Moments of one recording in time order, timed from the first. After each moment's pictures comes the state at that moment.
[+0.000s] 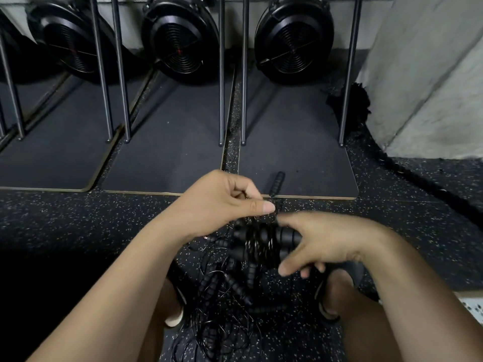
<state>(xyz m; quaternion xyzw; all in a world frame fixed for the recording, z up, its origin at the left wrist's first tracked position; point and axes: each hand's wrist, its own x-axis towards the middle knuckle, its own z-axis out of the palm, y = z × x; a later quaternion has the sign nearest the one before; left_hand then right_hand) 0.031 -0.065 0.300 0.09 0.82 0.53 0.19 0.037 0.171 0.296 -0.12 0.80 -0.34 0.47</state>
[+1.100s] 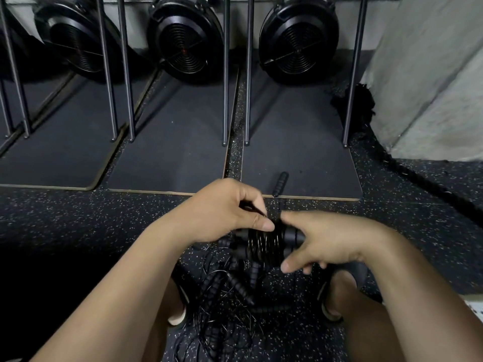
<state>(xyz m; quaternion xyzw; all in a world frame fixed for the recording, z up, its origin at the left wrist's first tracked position) 0.033 -0.065 0.304 0.13 0.85 0.45 0.24 0.035 0.167 0.294 -0.13 0.83 -0.31 0.45</state>
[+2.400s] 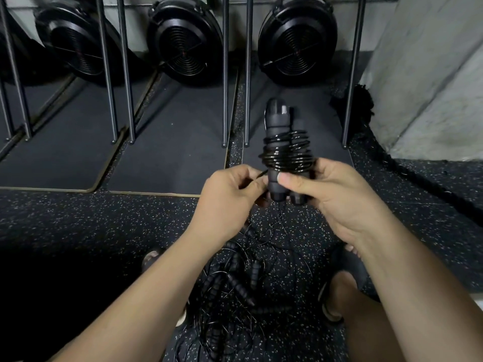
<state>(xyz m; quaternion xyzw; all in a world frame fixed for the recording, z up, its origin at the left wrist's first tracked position) 0.042 -0.034 0.296 -0.01 0.84 0.55 0.02 0.021 0.162 0.298 0.02 0.69 -0.72 0.13</state>
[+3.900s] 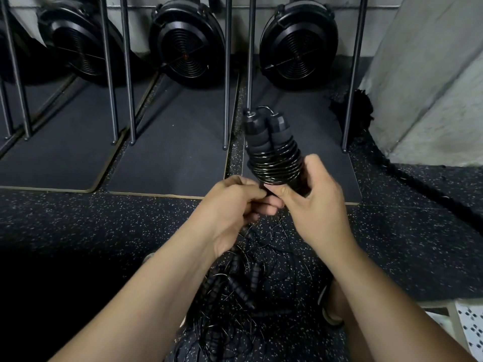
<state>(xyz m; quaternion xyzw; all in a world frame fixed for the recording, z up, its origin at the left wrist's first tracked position) 0.040 -0.035 0.305 -0.16 0.60 0.76 0.18 0.033 0.129 0.276 -0.05 0.85 -0.51 -0.12</state>
